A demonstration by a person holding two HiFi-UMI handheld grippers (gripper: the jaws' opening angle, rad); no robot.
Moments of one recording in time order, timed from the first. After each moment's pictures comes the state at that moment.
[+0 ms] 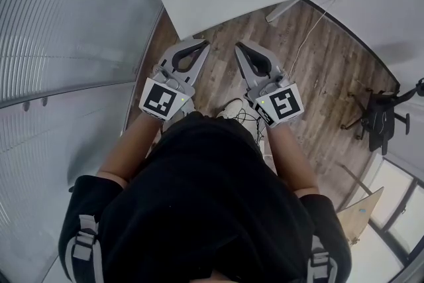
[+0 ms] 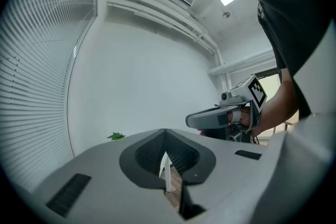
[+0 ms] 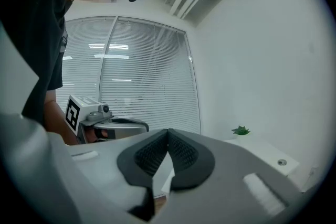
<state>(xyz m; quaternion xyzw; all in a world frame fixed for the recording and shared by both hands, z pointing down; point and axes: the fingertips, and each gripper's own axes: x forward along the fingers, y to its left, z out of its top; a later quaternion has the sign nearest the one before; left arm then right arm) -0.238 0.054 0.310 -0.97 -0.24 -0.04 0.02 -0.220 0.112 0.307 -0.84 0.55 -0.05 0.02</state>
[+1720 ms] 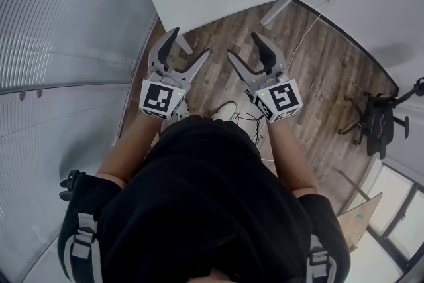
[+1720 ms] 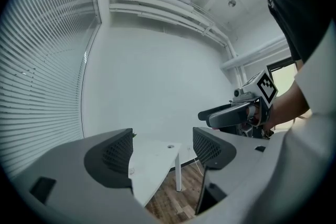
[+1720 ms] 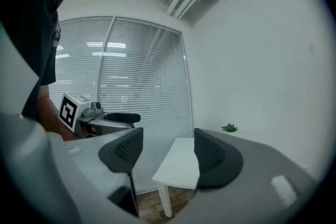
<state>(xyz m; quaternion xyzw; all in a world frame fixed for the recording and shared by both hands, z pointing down) -0.240 0.089 0.322 -0.99 -0.15 -0.04 0.04 -0.207 0.189 0.318 -0.85 0.53 -0.06 0.02</state>
